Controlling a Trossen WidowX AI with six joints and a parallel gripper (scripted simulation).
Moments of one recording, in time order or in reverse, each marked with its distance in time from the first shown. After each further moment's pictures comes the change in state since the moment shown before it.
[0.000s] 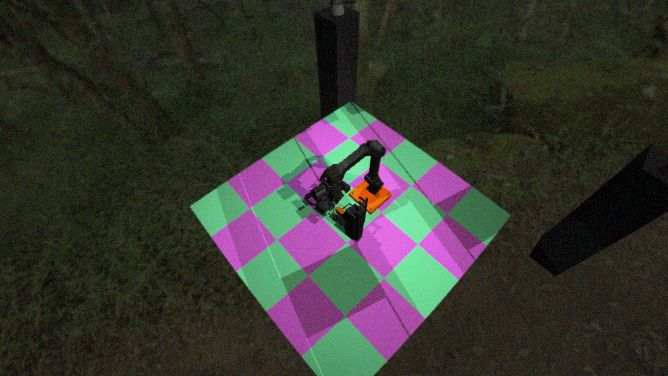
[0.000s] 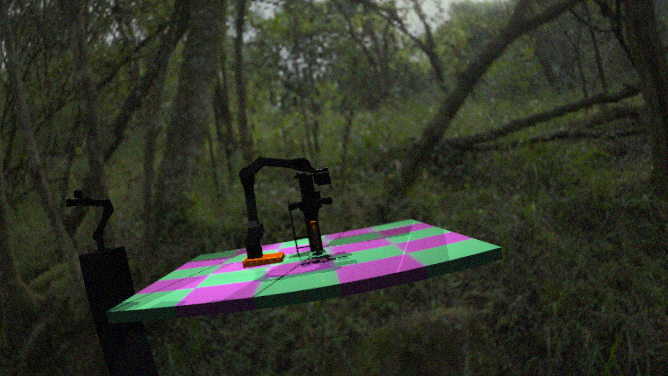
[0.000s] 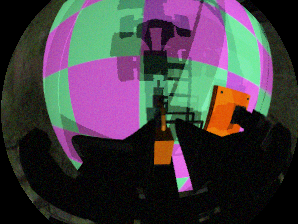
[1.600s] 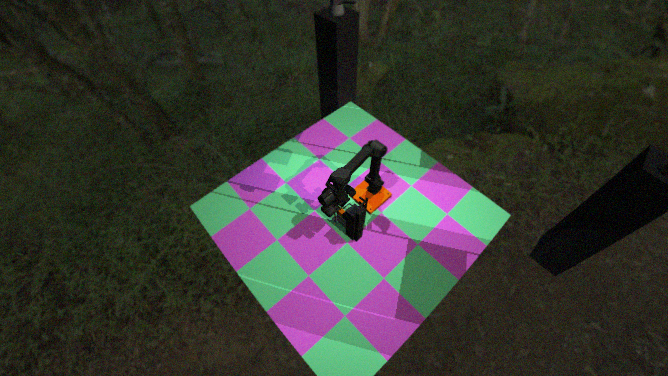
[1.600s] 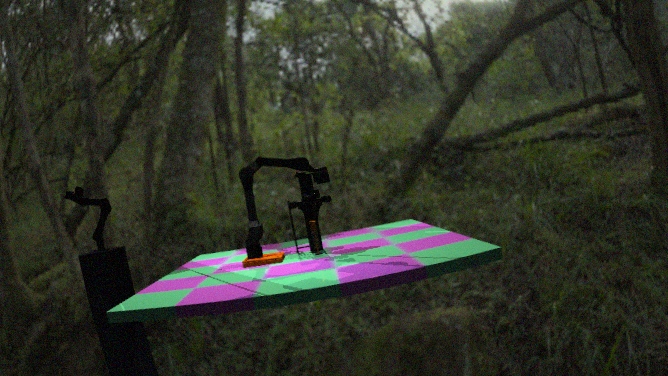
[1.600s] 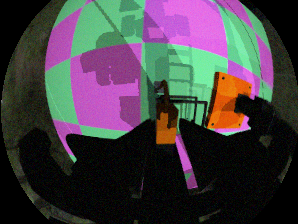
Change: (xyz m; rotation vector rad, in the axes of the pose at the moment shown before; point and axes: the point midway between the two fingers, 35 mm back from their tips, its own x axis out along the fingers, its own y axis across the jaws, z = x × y) arm -0.006 0.003 -0.038 0.008 0.004 0.013
